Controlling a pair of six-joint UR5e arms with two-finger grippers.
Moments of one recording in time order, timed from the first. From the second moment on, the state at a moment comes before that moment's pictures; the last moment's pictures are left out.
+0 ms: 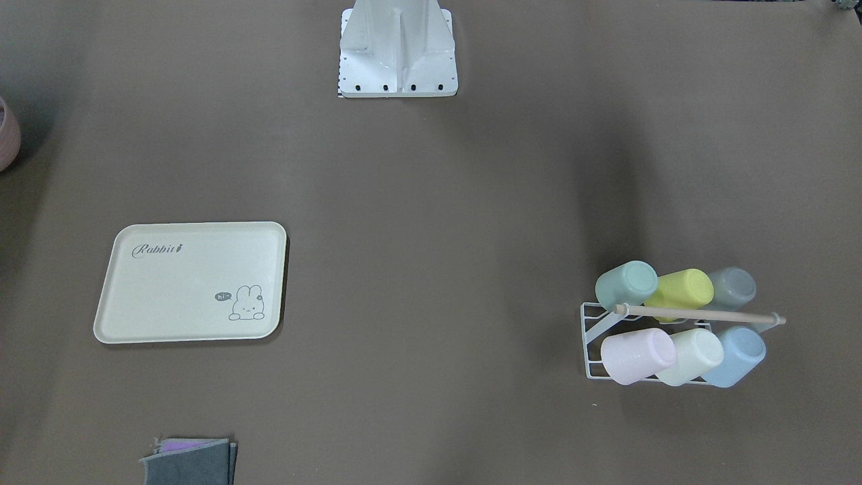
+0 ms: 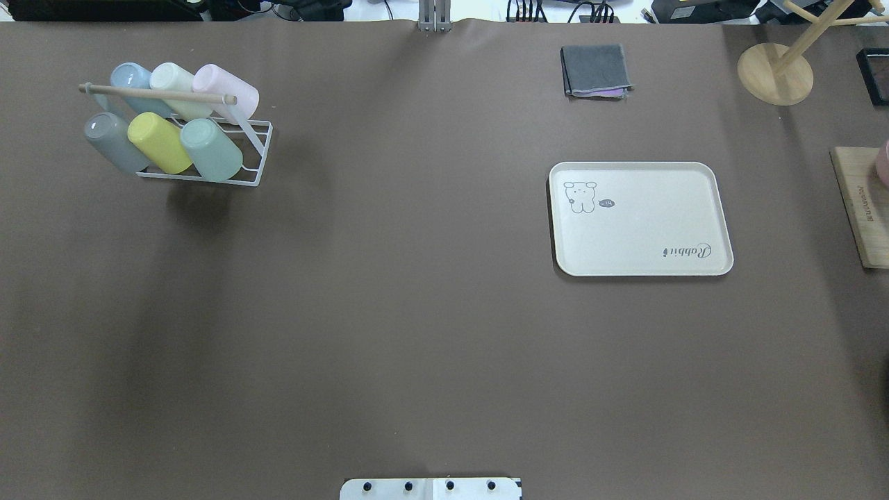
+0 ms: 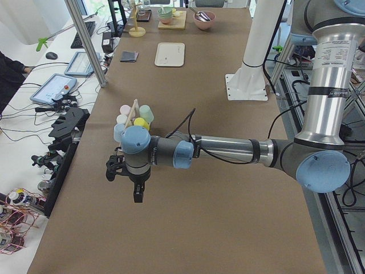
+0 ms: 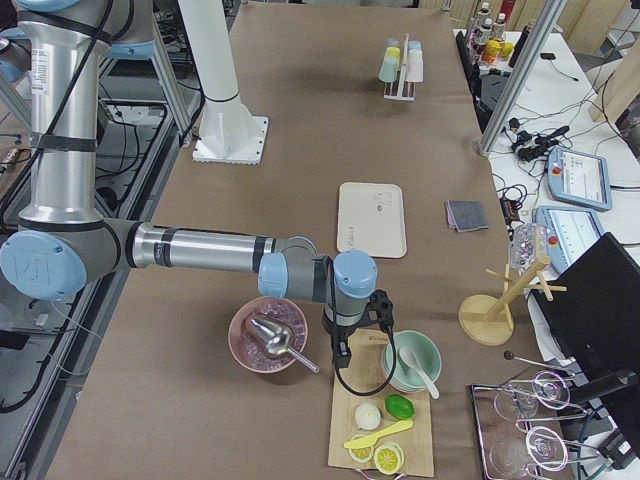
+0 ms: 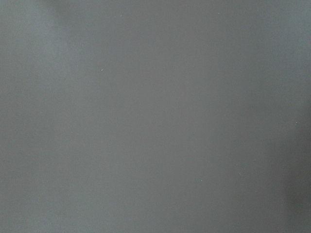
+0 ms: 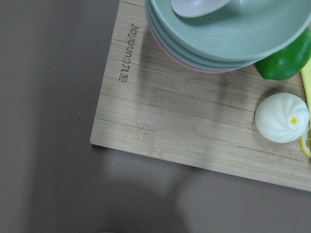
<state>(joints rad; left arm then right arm) -1.60 -1.64 -1.57 -1.64 -2.30 -0.14 1.54 -1.68 1.63 -1.60 2.29 -0.22</state>
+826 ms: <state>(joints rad) -1.60 -1.64 -1.56 -1.64 -2.30 -0.14 1.57 -1.70 1.63 -1.60 2.29 -0.23</state>
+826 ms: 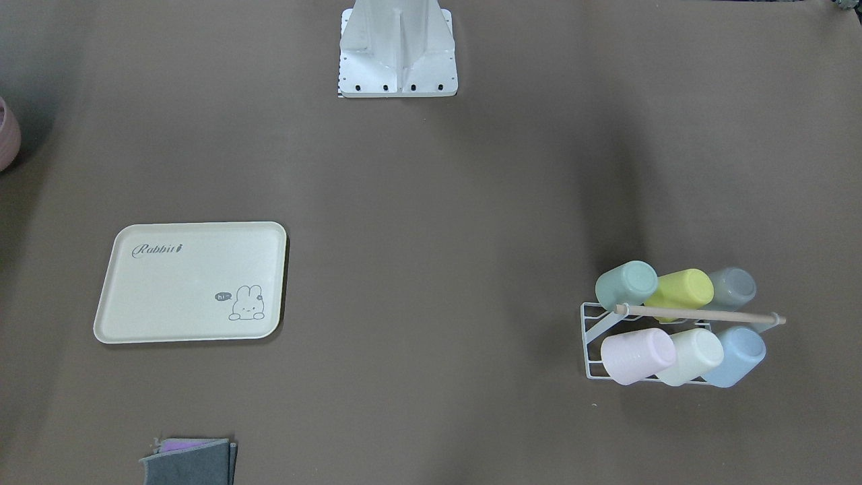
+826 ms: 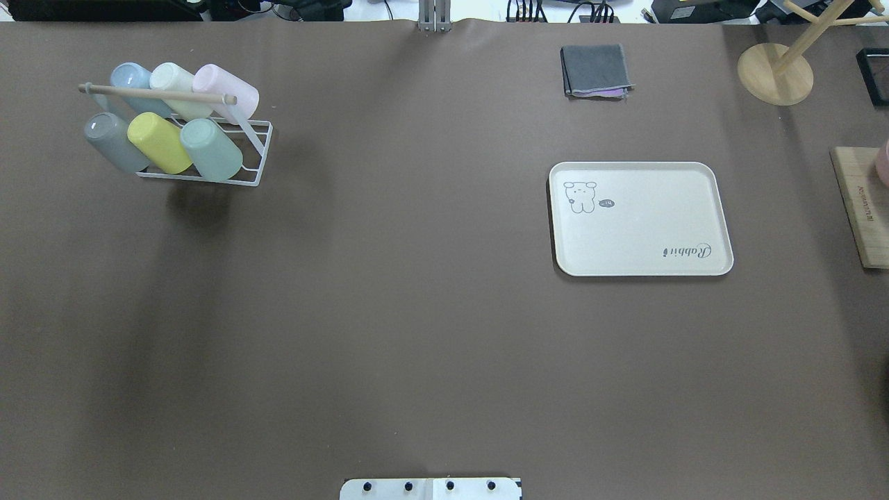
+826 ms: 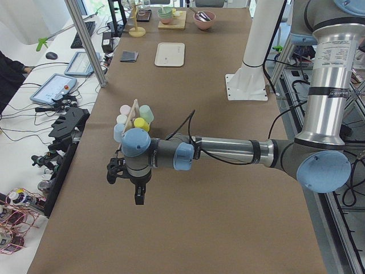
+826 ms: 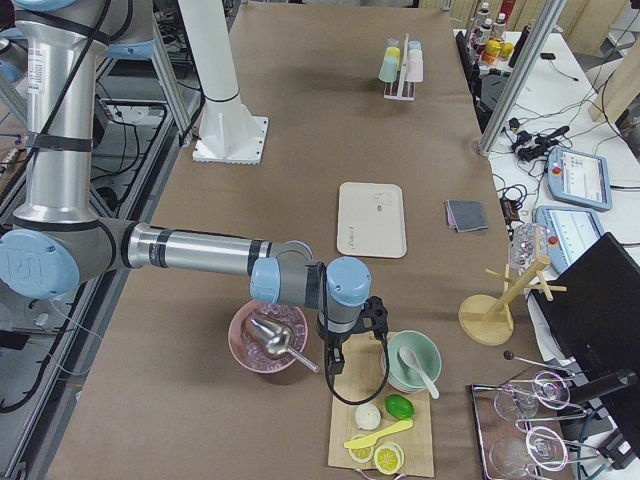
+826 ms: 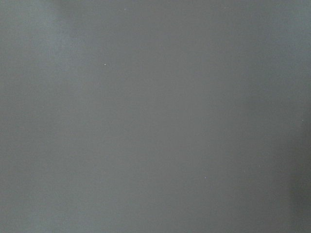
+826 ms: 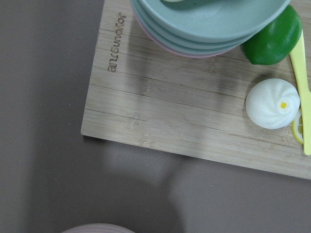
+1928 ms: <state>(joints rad) -1.60 -1.65 -1.55 -1.64 -2.30 -0.14 1.58 -1.68 1.65 -1.58 2.29 -0.22</state>
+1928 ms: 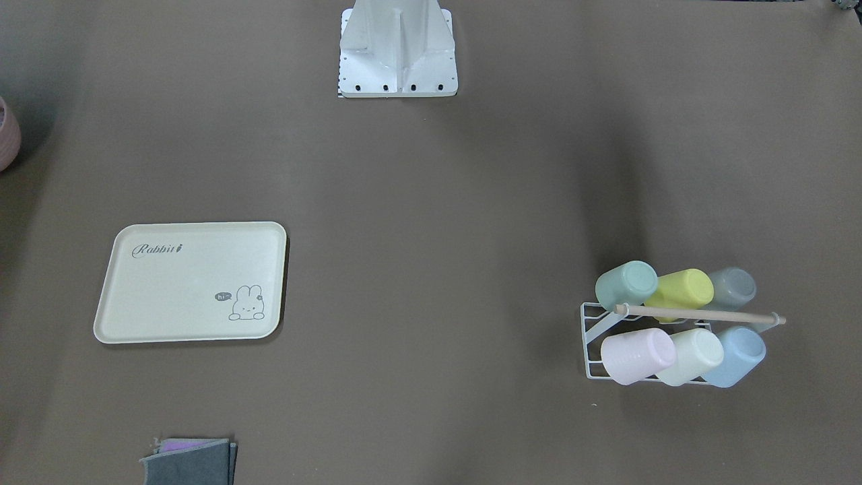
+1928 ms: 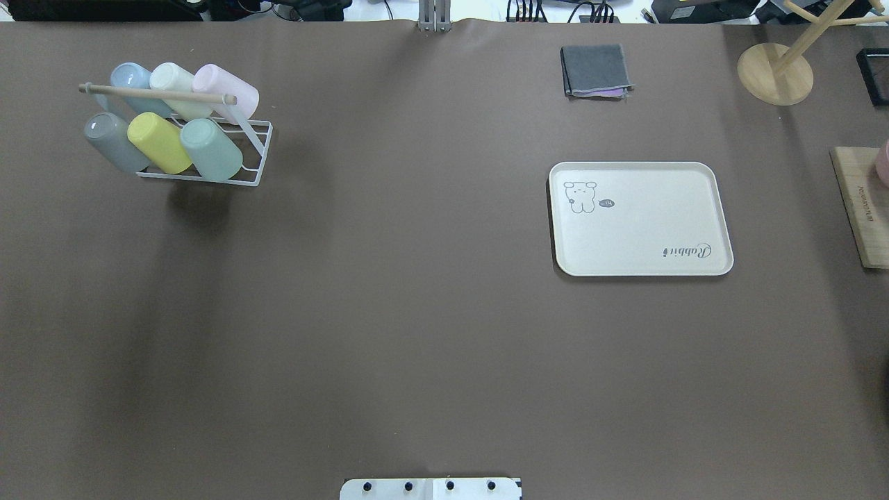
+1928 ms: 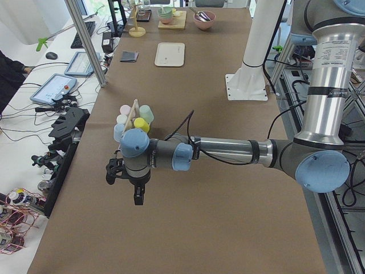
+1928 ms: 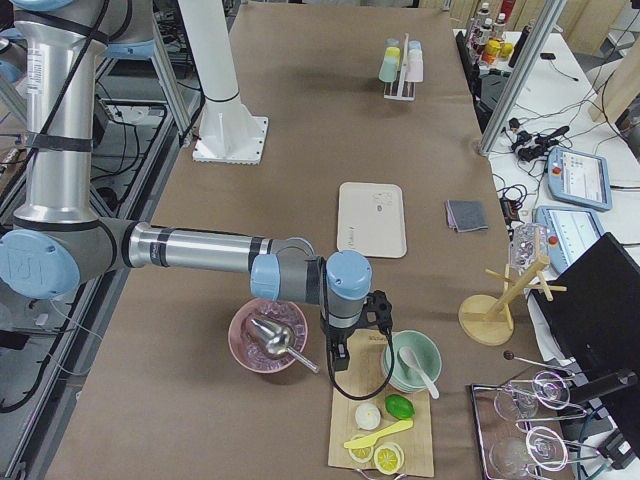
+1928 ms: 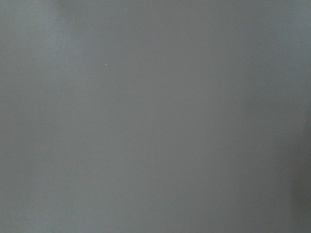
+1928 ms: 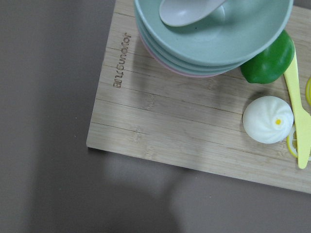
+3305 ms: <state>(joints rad) -1.59 -1.65 -1.64 -1.61 -2.30 -0.25 1.54 -1.62 1.67 -1.57 2.32 -0.07</state>
